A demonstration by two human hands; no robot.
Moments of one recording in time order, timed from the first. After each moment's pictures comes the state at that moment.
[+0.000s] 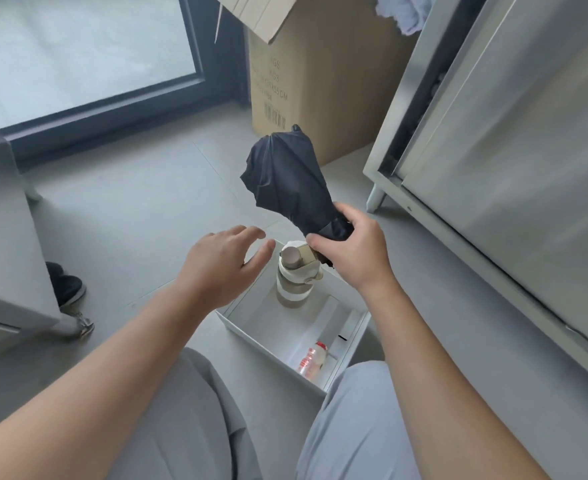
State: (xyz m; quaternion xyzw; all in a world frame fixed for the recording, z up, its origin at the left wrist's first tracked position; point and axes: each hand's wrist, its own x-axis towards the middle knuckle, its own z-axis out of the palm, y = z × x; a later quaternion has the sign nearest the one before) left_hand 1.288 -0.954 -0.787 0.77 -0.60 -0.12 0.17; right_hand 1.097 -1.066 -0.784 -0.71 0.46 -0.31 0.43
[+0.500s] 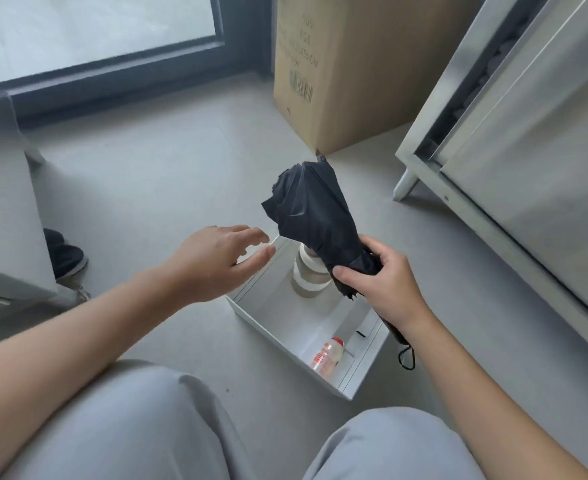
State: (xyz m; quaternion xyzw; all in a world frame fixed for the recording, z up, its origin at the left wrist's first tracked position) left_hand 1.333 -0.944 -0.834 0.73 -0.65 -0.17 0.13; right_hand 1.075 -1.054 -0.851 -0.68 0.40 -0.26 0.57
